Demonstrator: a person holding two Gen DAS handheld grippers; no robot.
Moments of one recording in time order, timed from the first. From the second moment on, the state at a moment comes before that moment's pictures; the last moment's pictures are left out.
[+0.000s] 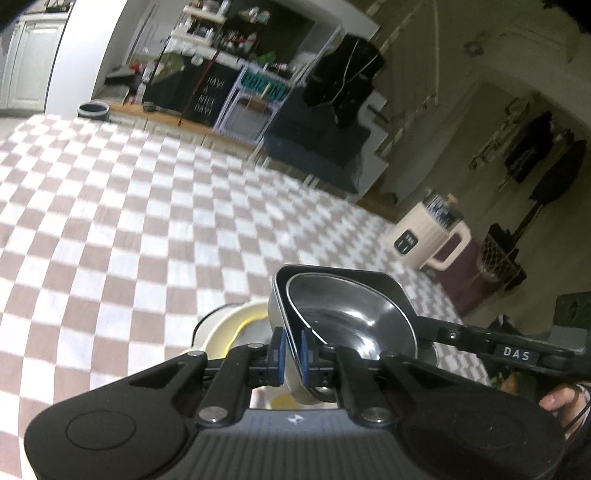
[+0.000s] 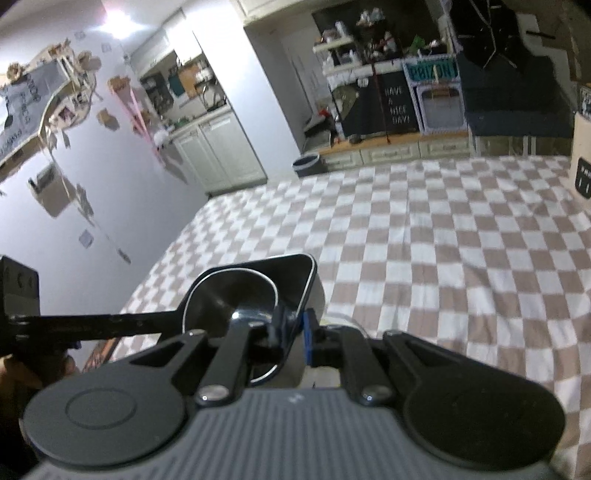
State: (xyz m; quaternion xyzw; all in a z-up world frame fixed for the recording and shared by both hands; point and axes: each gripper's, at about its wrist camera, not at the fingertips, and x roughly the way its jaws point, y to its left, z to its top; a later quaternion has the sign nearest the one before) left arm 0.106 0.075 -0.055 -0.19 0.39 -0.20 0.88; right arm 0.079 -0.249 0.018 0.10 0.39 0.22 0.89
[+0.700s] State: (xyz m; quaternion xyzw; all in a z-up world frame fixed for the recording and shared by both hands) left arm 0.119 0.068 -0.083 -0.16 0.44 -0.18 0.86; right arm 0.080 -0.221 -0.016 0.05 0.49 0.20 0.85
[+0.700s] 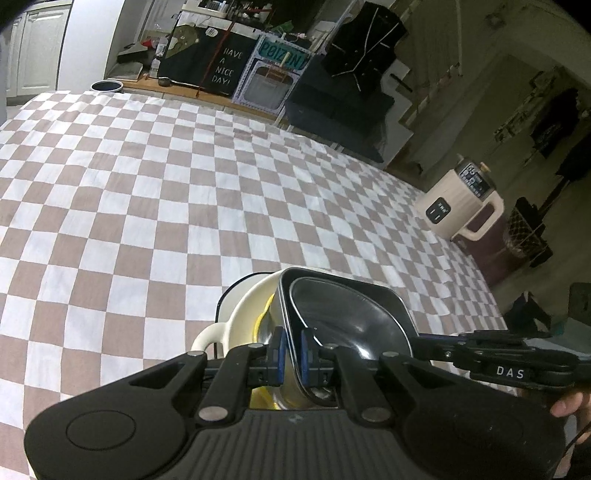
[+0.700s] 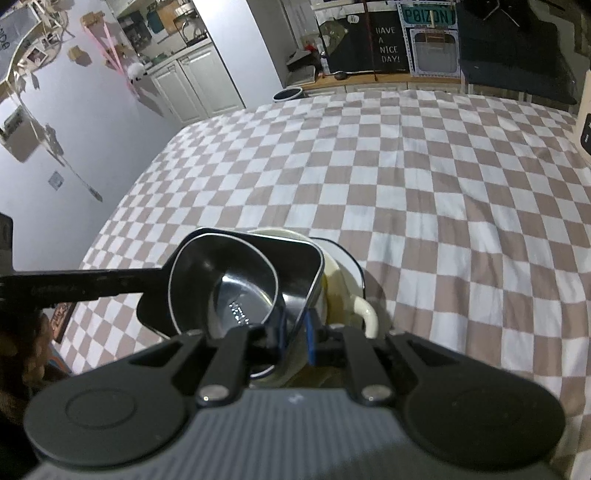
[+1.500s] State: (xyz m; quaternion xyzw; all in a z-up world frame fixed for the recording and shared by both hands) left arm 0.119 0.066 -0.092 -0.15 0.46 -0.17 0.86; right arm 0.084 -0.219 -0.023 0.04 0.50 0.20 0.84
